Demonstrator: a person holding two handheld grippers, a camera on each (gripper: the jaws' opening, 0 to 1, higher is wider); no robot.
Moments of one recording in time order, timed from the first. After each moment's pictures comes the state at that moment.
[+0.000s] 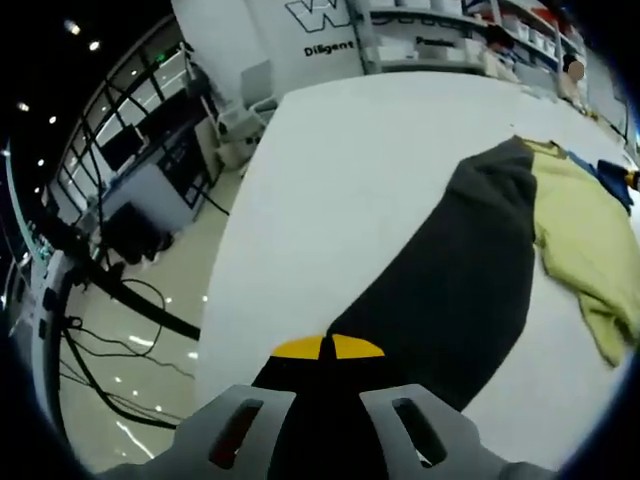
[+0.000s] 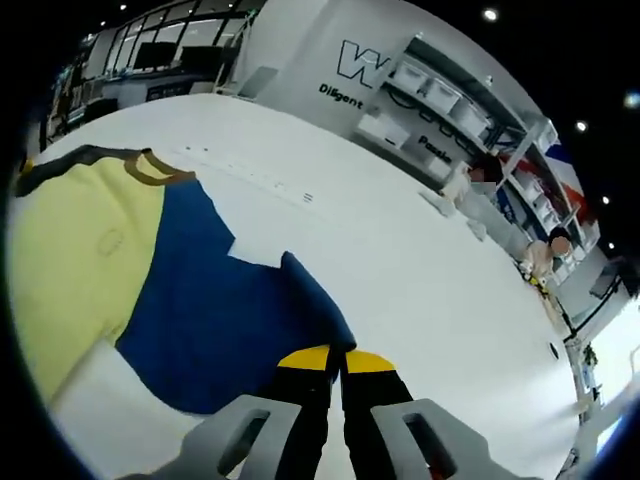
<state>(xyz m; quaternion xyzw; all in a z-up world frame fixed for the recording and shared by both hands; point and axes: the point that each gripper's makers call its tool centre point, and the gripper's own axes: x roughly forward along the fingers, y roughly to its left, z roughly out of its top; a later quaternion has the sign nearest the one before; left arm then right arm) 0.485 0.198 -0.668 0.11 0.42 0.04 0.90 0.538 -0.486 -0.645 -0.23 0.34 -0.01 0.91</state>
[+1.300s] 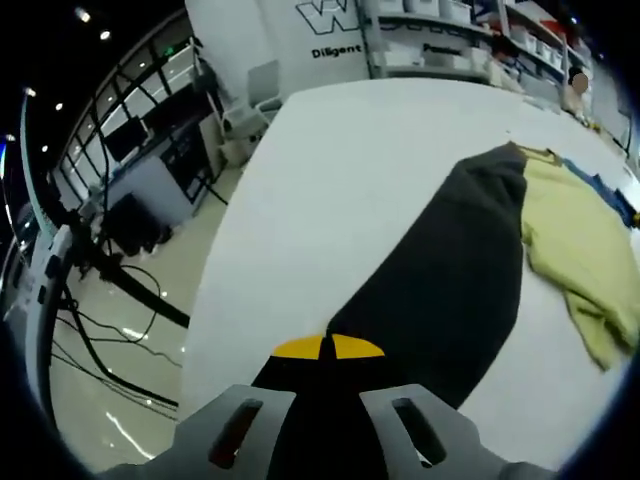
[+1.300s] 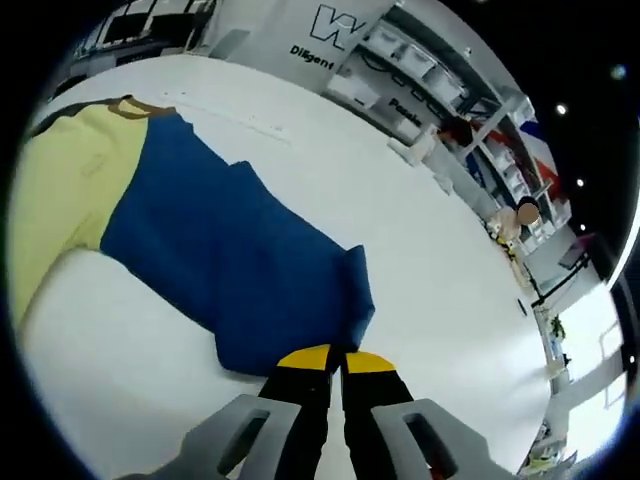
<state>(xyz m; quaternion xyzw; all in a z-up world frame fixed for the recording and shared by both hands) 0.465 0.183 -0.667 0.09 0.42 0.05 0.90 0.458 -0.509 -0.670 -0.27 0.40 -0.09 0.87</state>
